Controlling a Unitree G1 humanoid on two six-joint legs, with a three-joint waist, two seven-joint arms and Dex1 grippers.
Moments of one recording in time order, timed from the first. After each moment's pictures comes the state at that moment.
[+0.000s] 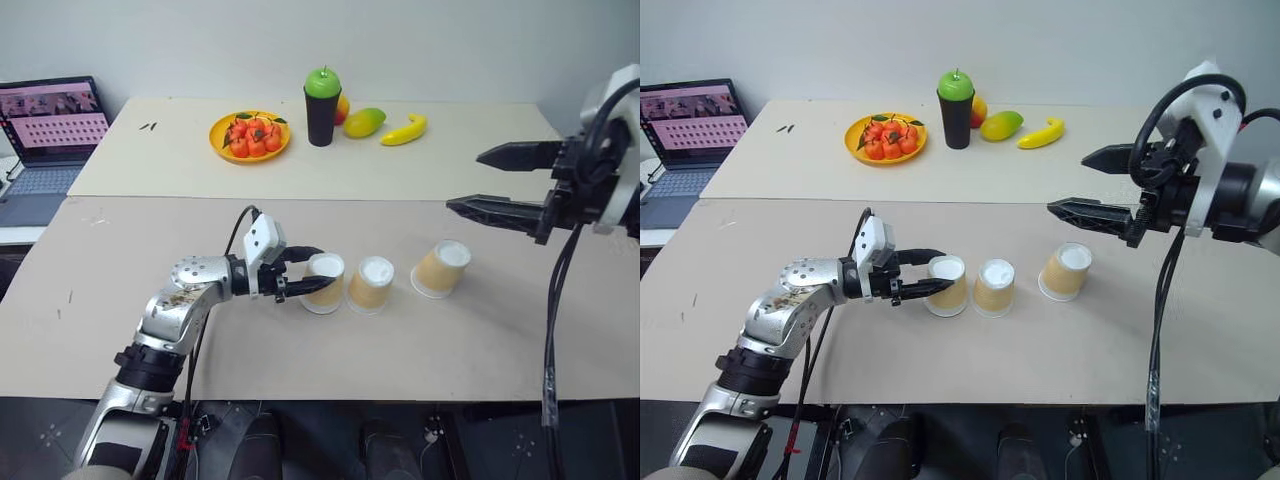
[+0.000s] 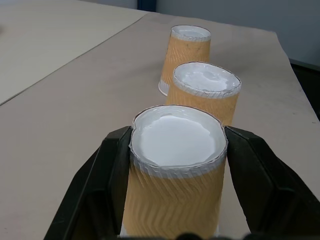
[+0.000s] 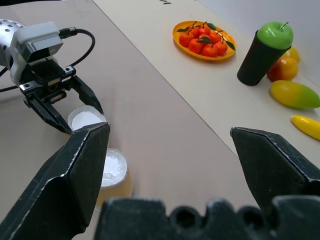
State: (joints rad) left arm -0.51 0.48 -0.15 -0.02 -0.40 0.37 -1.03; right arm -0.68 -1.12 -0.31 -0.40 0.83 1.02 0.86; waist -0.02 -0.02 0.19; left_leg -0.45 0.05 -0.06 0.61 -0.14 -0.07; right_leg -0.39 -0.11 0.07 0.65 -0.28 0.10
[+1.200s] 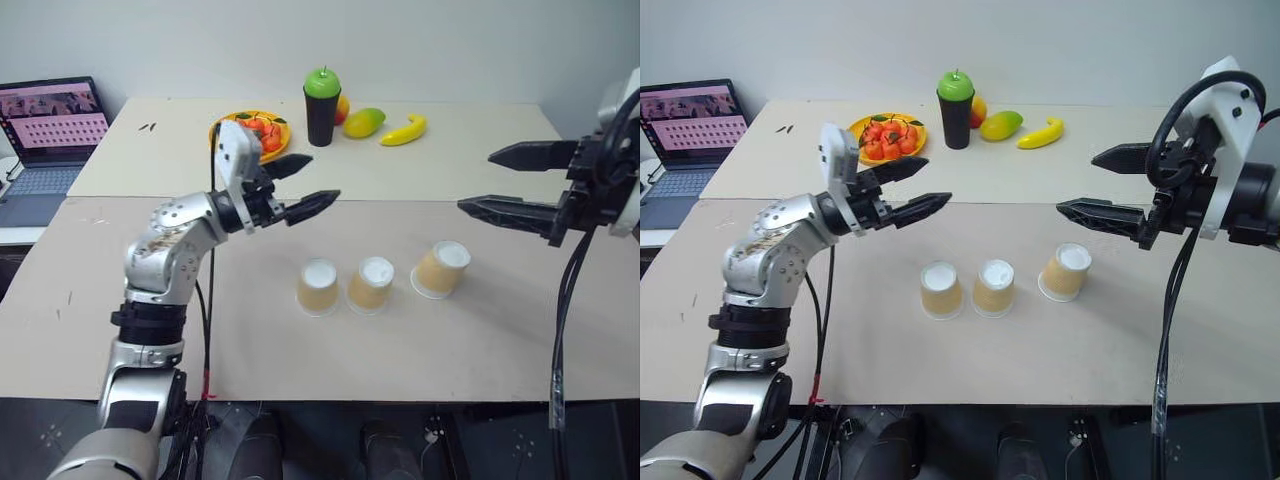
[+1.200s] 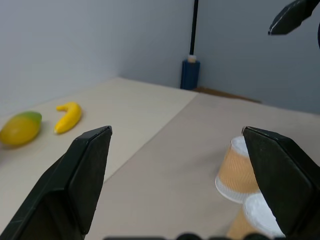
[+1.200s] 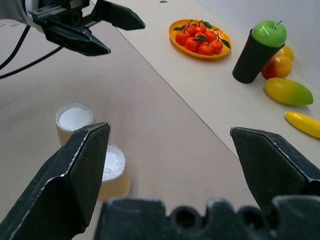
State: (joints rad) left arm -0.70 0.47 0.05 -0.02 -0.51 0.53 -0.90; right arm -0.64 -1.15 -0.32 -0.39 0.85 1.01 0.87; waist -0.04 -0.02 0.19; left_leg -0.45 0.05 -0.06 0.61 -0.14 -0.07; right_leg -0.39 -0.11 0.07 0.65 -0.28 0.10
